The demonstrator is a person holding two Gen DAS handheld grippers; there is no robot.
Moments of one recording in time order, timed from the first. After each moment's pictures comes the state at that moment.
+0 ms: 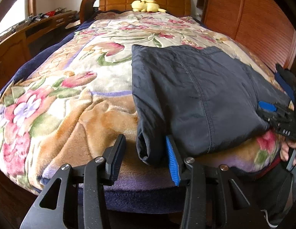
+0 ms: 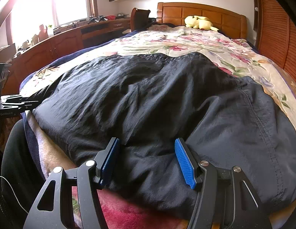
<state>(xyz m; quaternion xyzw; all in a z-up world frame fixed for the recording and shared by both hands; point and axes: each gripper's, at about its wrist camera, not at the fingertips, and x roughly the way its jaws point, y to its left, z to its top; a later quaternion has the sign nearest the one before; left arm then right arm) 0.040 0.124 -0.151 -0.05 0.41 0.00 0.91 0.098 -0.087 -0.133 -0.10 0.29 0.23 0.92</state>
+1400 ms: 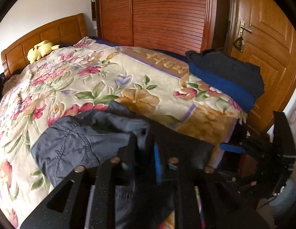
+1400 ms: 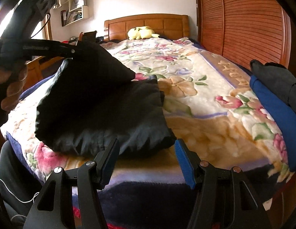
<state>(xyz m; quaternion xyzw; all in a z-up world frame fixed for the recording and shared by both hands) 0.170 -0.201 -0.011 0.10 0.35 -0.30 0.88 0.028 -0.266 -0.085 -0.03 0.26 0.08 0.96</state>
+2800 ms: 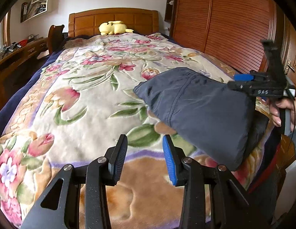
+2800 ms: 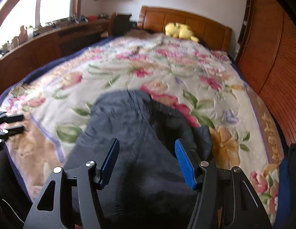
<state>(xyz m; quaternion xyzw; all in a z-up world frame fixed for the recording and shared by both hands) 0.106 0.055 -0.090 -0.01 0.34 -0.11 0.93 0.182 -0.132 -0.003 -0.16 0.30 0.14 0.93</state>
